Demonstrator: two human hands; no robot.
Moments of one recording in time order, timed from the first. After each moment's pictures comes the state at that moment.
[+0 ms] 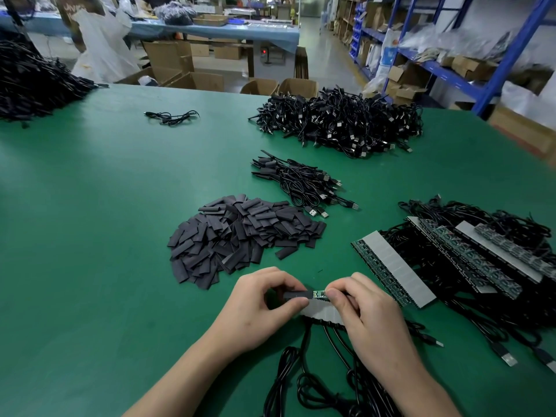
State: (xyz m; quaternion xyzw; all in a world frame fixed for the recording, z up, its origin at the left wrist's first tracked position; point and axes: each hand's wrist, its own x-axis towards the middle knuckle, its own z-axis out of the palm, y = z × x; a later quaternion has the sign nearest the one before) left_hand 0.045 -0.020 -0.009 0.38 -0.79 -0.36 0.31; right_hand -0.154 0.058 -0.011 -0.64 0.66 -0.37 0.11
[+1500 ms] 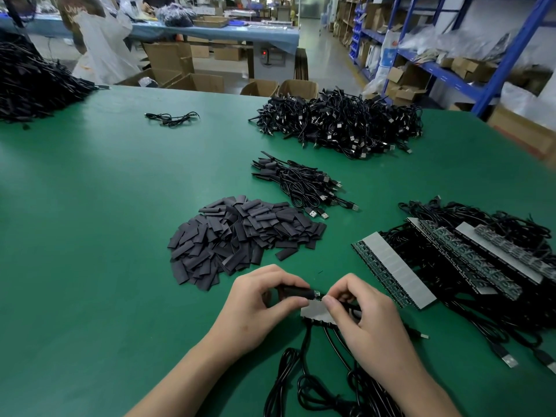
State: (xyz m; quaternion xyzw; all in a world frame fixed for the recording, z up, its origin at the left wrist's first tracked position) left_hand 0.046 -0.019 -0.010 0.35 -0.78 -0.36 0.37; right_hand -0.156 0.061 -0.016 -0.65 0.64 -0.38 0.16
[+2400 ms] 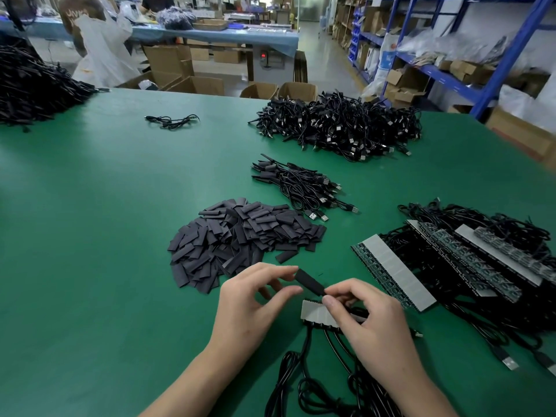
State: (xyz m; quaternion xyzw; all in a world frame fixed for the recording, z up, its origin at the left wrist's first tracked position) left_hand 0.042 -0.016 -0.017 0.37 -0.74 -0.28 0.48; right_hand -0.153 0.062 -0.010 -0.61 0.63 -0.44 0.18
